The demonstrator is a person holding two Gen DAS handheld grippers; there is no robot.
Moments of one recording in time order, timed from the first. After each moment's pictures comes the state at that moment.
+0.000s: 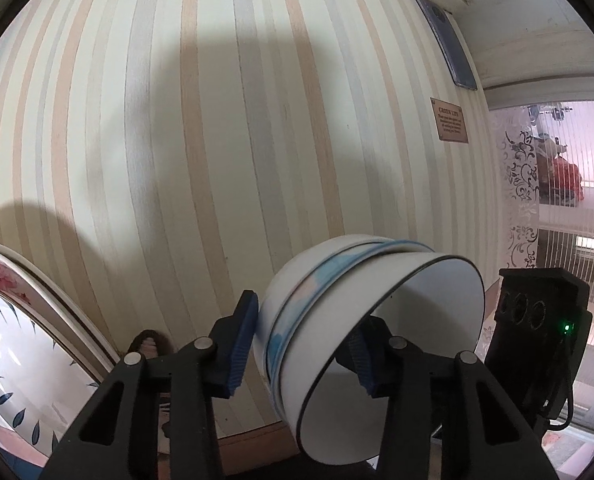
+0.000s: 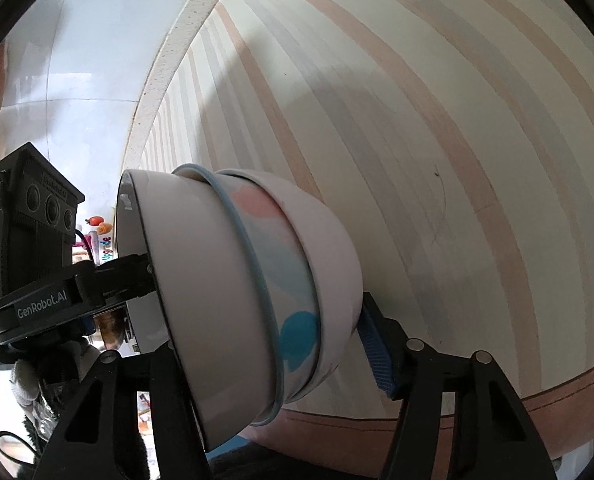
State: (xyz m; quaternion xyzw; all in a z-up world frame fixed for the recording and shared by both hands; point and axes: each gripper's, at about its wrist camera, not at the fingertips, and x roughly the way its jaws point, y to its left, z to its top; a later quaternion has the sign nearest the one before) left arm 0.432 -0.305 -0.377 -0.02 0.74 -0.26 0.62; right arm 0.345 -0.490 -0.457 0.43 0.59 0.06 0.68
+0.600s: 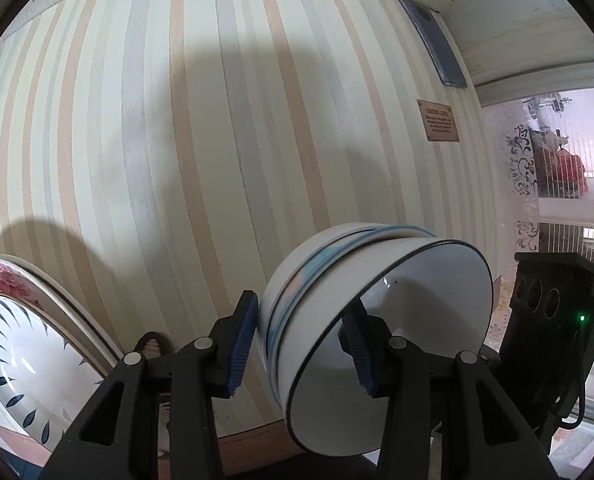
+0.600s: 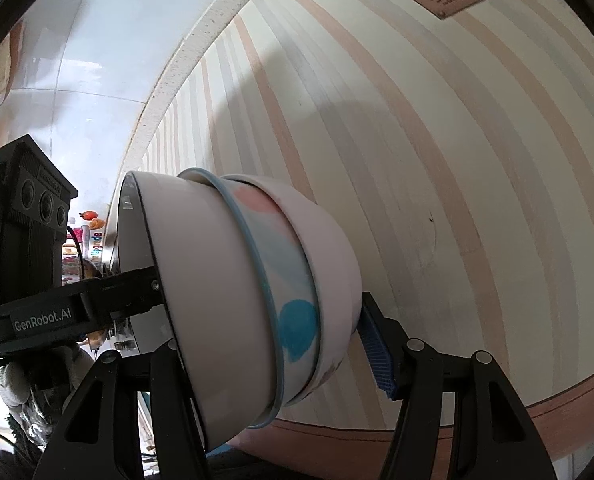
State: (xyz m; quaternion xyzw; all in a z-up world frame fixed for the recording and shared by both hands) left arm 0.431 -0.313 -0.366 -0.01 0.73 -0.26 0.63; right arm 0.360 -0.492 -0.440 0.39 0.59 0.06 0.70
